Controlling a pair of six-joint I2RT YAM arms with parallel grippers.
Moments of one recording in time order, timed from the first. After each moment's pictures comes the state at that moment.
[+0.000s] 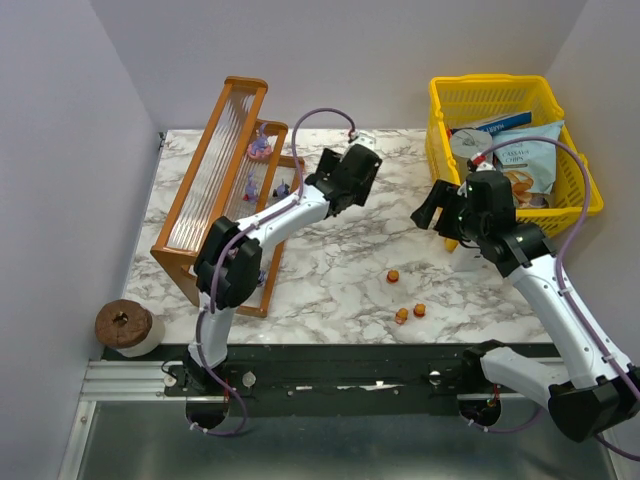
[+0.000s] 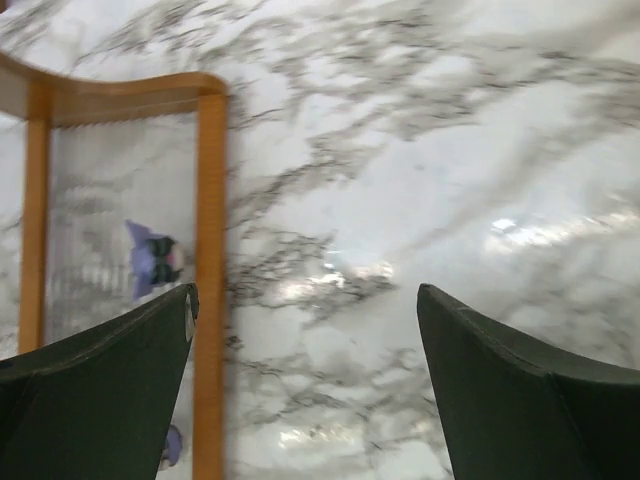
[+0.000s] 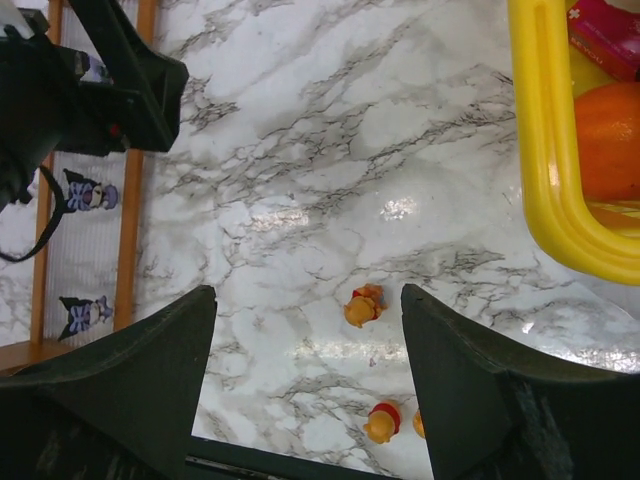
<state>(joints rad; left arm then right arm) -0.71 2.06 1.76 -0.43 -0.58 -0.17 0.34 1.05 1.11 -0.68 0.05 0.53</state>
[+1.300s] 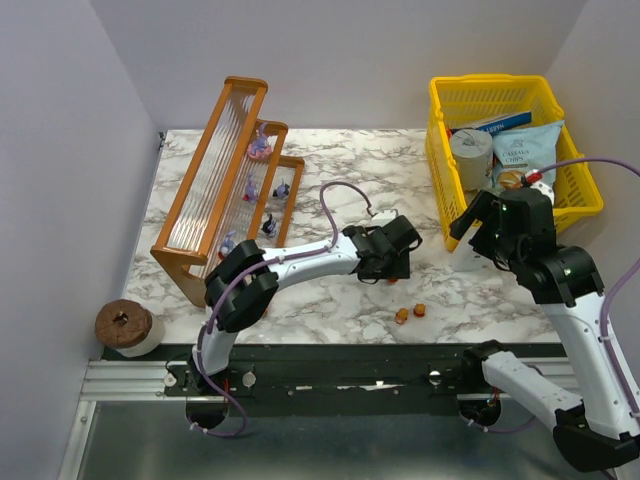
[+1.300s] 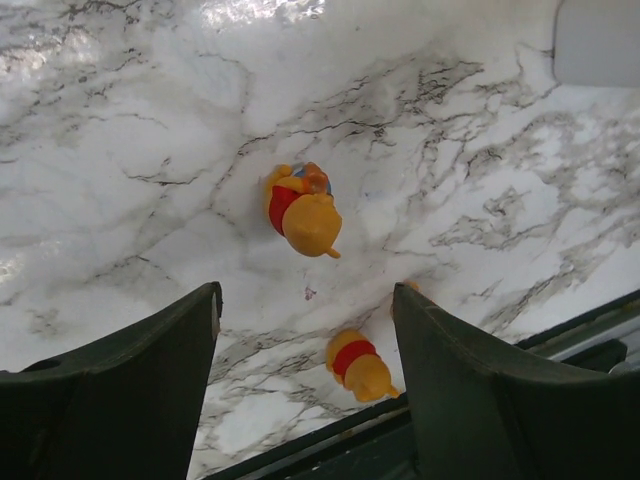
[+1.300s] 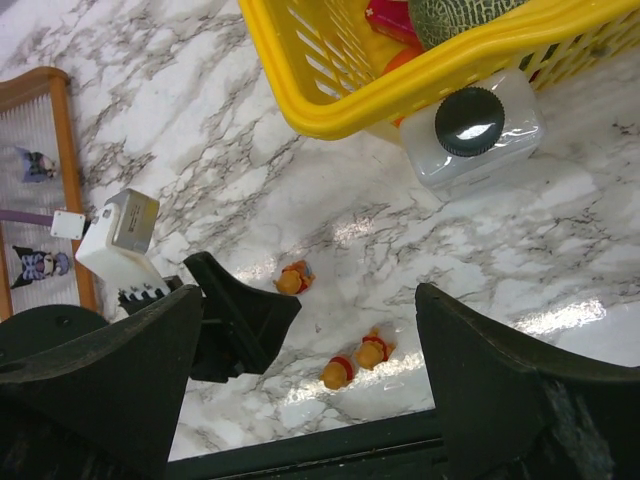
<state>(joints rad) -1.05 1.98 1.56 -0.56 -0.15 -0.93 0.32 0.89 1.24 -1.03 0.32 0.68</state>
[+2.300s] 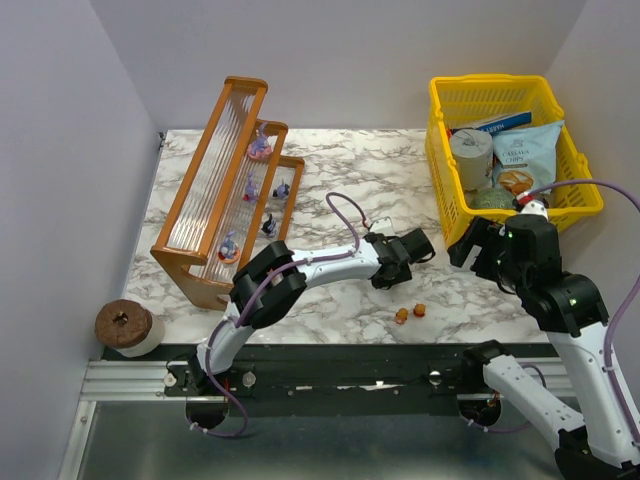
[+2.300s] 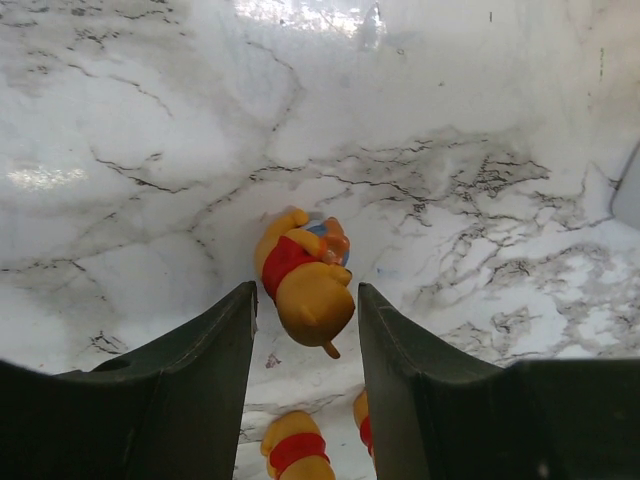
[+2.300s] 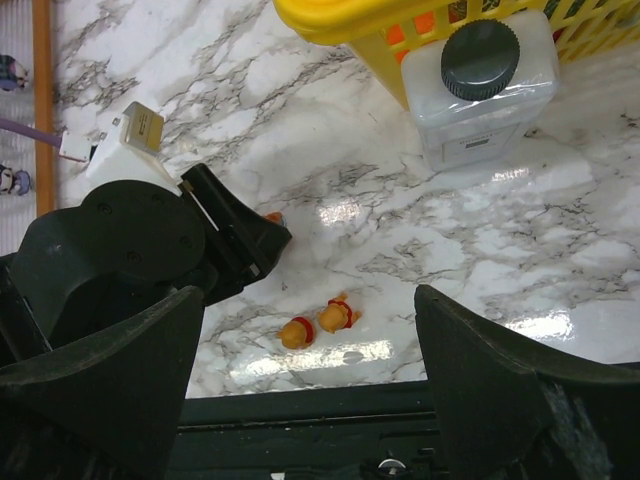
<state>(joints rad) -1.11 2.17 1.70 -0.67 -0.30 -1.30 0.32 0.72 1.10 -1.05 0.22 0.54</state>
